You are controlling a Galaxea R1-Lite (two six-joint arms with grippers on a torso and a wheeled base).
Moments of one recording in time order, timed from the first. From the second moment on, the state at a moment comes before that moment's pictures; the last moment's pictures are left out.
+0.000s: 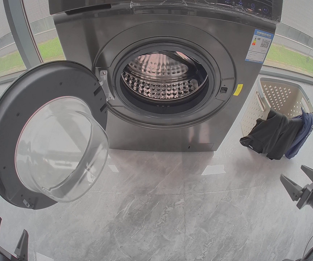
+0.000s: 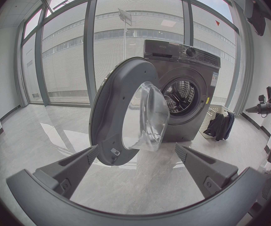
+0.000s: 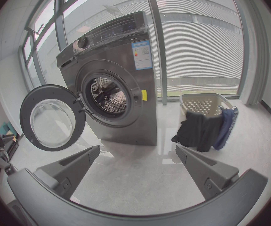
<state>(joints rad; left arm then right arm) -0.01 0.02 -0.02 0.00 0.01 -0.04 0.31 1.02 -0.05 -0.87 -0.11 0.09</state>
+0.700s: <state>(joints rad) -0.01 0.02 -0.02 0.00 0.01 -0.04 0.02 0.12 -0.02 -0.01 -0.03 0.03</state>
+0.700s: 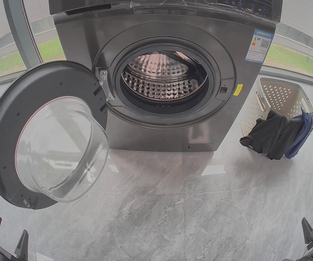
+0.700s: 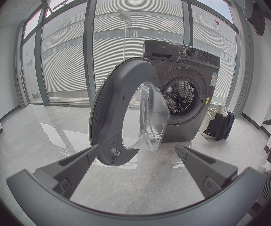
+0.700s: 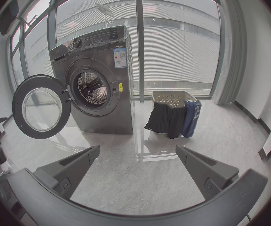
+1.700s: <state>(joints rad) -0.01 0.02 -0.02 0.00 0.01 -0.04 -0.01 0.01 -0.02 0.00 0.02 -0.01</state>
